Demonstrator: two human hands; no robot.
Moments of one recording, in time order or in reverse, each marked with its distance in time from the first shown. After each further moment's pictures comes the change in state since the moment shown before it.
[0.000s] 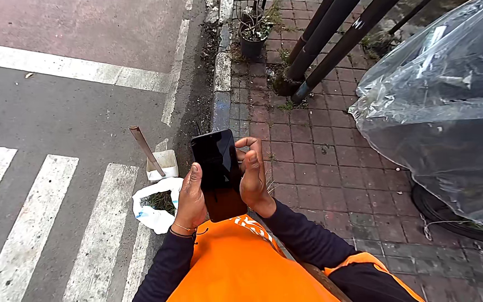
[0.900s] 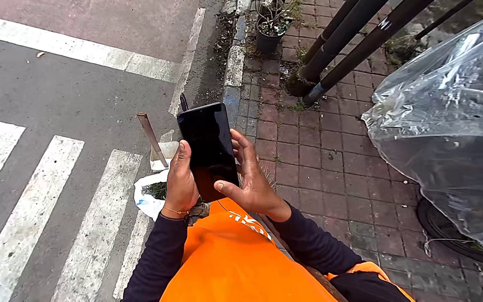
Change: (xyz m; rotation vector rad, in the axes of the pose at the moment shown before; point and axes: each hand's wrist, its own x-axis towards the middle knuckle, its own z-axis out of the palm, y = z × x) left_hand 0.009 0.022 -0.012 -0.086 -0.012 0.113; right_hand -0.007 -0.017 -0.007 -0.032 -0.394 0.040
